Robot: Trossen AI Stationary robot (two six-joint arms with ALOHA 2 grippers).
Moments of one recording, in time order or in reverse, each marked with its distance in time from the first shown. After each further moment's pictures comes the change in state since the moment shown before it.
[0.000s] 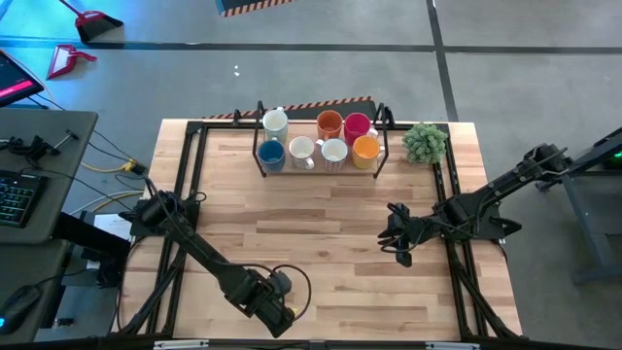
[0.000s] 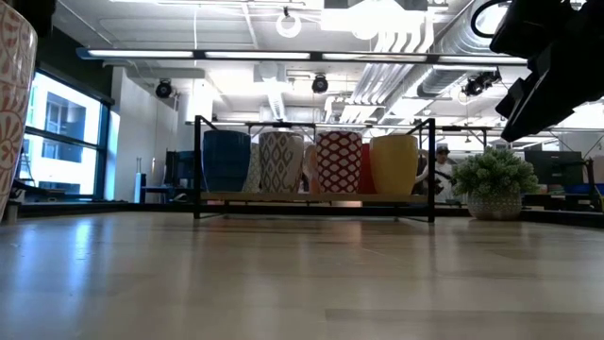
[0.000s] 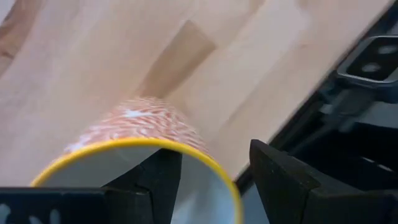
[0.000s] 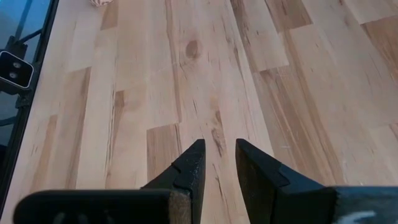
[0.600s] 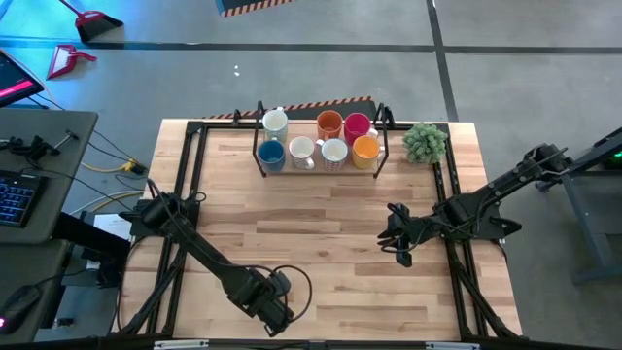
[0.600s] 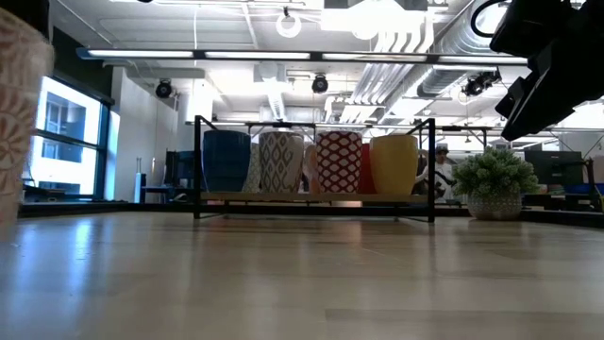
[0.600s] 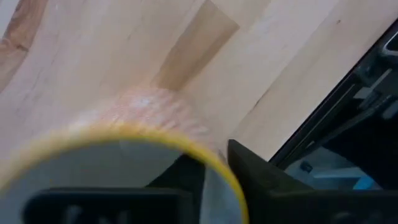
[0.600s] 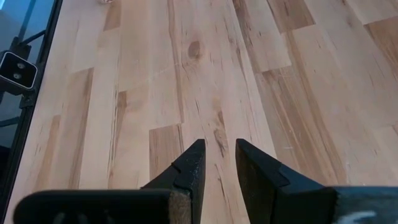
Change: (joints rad) left arm 0.007 0.025 0.000 -0.046 0.038 0.058; right arm 0.000 0.000 0.000 0.005 -0.006 0.000
